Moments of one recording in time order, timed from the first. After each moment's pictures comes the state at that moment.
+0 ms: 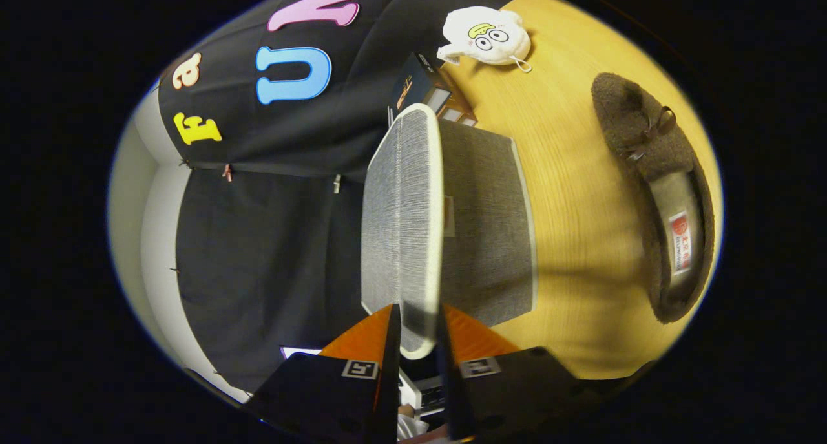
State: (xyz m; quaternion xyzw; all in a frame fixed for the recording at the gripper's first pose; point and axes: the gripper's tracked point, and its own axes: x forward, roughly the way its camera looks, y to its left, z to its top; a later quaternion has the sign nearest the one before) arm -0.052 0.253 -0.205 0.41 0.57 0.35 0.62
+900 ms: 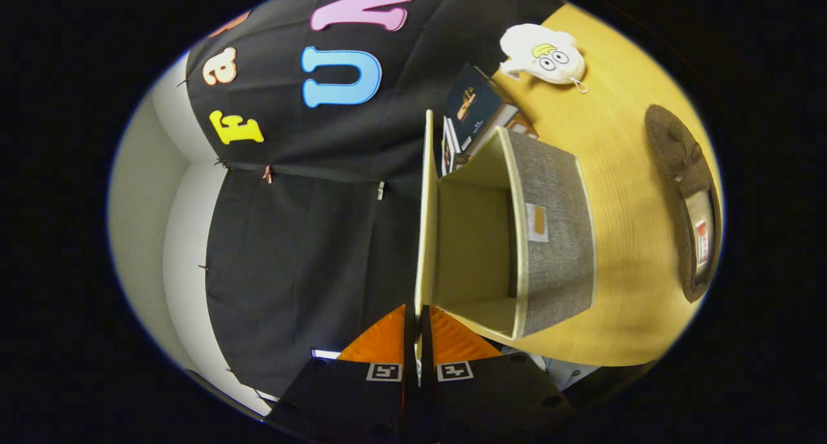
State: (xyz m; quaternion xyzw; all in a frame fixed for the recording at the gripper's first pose) arm -0.054 0.288 -0.097 0.43 0.52 0.42 0.61
